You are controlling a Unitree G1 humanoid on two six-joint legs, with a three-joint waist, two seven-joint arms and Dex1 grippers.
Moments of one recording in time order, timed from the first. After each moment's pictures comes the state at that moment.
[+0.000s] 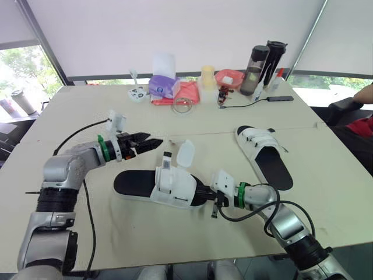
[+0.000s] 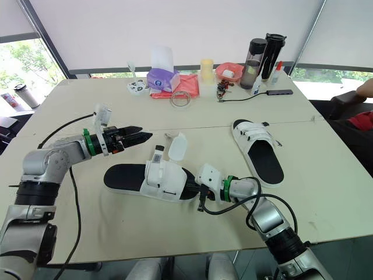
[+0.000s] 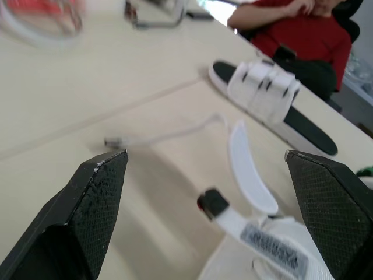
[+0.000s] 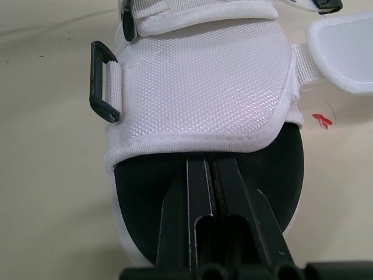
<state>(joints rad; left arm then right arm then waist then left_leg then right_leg) -0.64 0.61 0.05 0.27 -0.69 0.88 -0.89 -0.25 -0.49 0.36 -0.07 0.12 0.19 0.86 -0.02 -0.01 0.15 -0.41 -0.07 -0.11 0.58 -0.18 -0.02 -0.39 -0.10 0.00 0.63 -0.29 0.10</state>
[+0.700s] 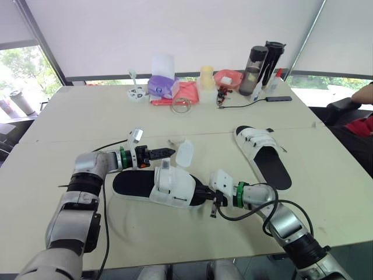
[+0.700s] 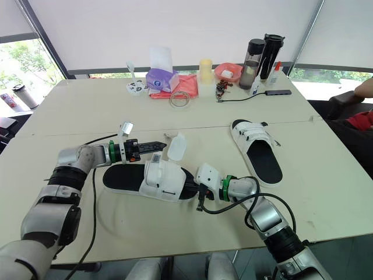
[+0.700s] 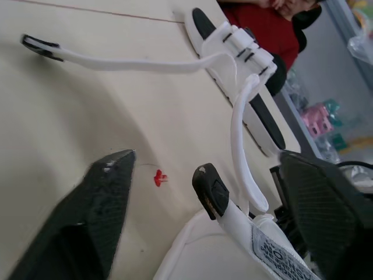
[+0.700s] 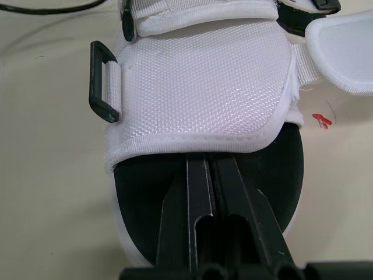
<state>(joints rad) -0.82 0.44 0.01 0.71 -0.56 0.88 -1.08 -0.25 -0.48 0.36 -0.06 0.12 0.19 0.86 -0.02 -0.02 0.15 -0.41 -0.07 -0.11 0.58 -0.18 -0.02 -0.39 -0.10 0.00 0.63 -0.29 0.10</state>
